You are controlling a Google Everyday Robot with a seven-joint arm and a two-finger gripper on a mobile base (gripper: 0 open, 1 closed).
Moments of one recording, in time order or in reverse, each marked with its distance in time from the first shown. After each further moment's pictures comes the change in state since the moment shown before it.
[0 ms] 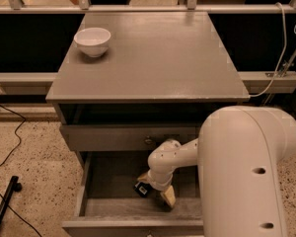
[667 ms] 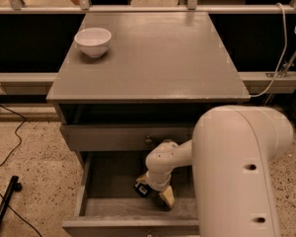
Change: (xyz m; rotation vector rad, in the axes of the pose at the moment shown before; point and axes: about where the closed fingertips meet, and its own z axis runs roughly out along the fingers) arm -0.001 -0.001 0.009 -0.022 0.000 -0.007
